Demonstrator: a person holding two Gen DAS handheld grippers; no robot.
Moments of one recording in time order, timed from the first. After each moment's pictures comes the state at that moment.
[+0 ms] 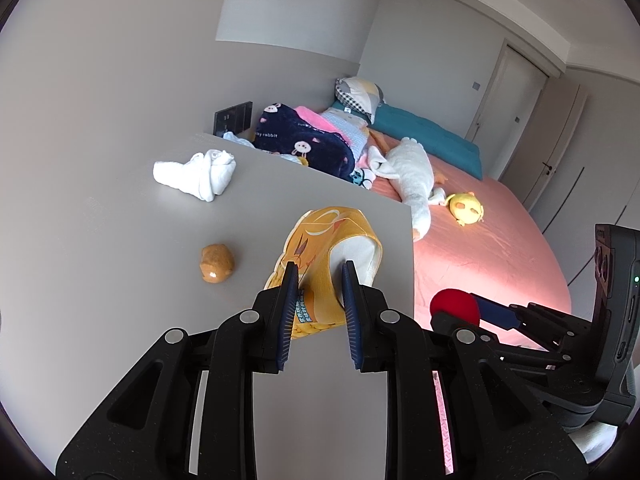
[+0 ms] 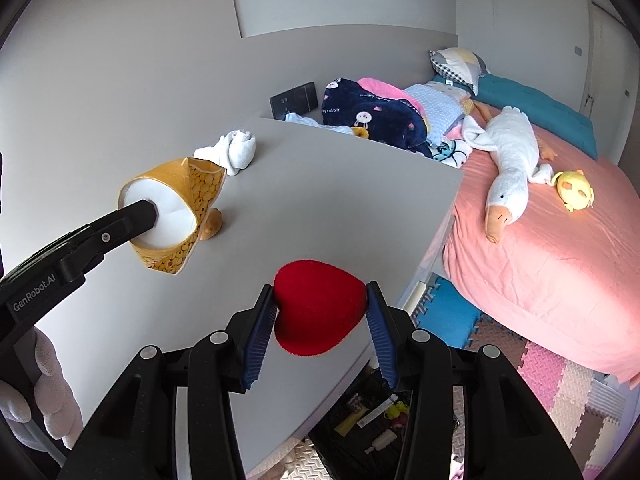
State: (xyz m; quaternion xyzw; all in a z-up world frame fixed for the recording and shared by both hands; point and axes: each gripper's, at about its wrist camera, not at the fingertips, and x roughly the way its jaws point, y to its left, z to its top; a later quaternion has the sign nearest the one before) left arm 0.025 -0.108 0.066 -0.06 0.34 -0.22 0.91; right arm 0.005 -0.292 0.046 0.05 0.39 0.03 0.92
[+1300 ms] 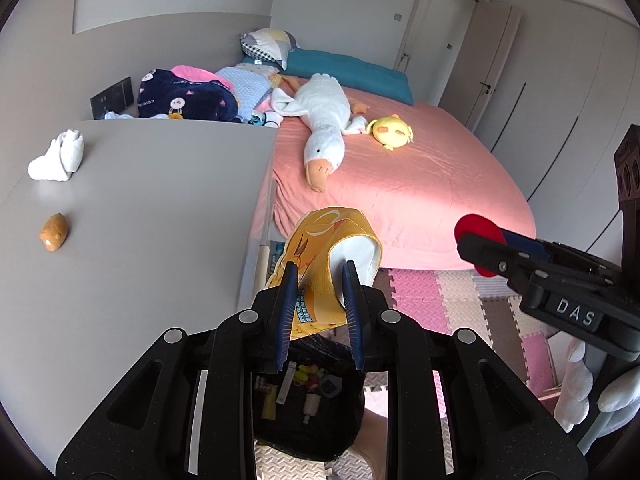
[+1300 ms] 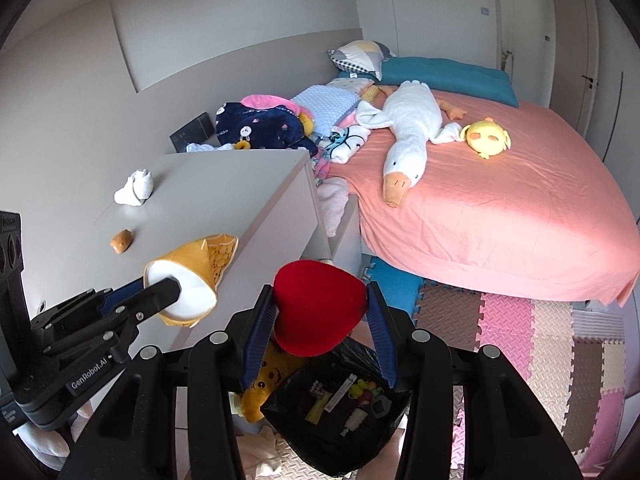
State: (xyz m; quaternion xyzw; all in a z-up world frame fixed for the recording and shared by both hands) left arm -0.040 -0.264 0.030 0.04 0.39 -0.34 0.86; right arm -0.097 -0.443 0.039 0.14 0.37 -0.10 0.91
